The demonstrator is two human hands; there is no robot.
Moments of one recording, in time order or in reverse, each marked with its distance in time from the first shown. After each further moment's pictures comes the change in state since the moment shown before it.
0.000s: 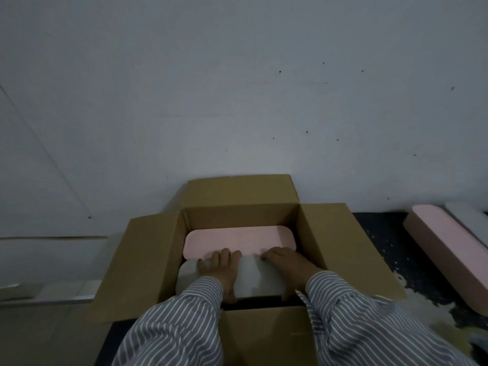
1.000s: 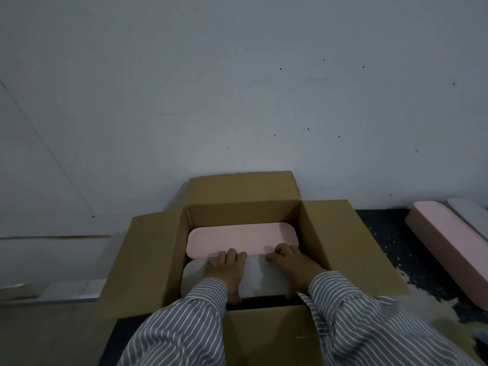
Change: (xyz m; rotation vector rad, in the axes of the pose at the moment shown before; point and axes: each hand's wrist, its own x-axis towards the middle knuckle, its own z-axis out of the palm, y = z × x) left_hand -0.006 0.004 0.002 -0.005 0.035 0.065; right_hand -0.004 0.000 0.009 -0.060 0.036 0.044
